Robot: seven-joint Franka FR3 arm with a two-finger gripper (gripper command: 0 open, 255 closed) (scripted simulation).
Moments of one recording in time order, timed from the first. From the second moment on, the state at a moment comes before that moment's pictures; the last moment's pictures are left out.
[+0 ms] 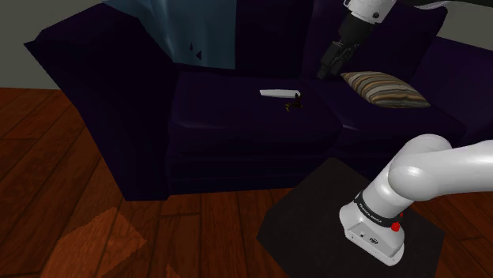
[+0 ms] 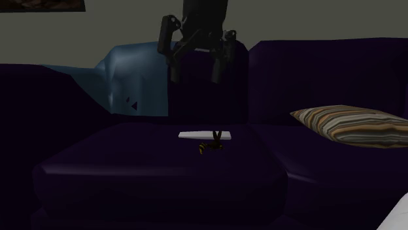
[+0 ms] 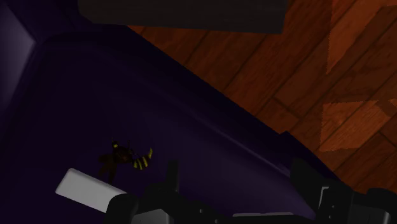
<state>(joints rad) -0.01 -0.83 0.02 -2.39 0.07 1.72 -0.04</state>
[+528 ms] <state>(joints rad) -0.03 -0.74 -0.06 -2.47 0.03 1.89 -0.13</state>
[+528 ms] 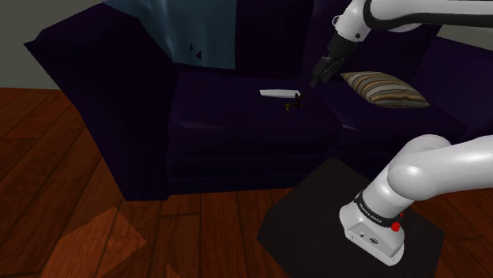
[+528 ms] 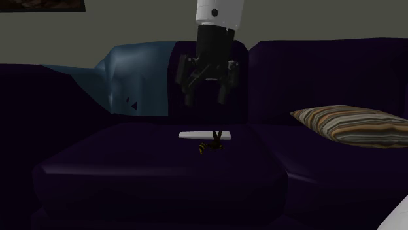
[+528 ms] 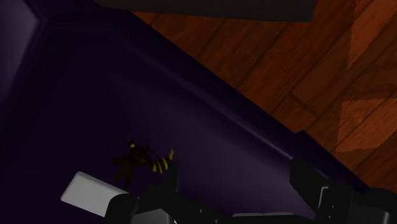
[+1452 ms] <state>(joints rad) -0.05 -0.34 -0.25 -2.49 0.04 2.31 -0.37</state>
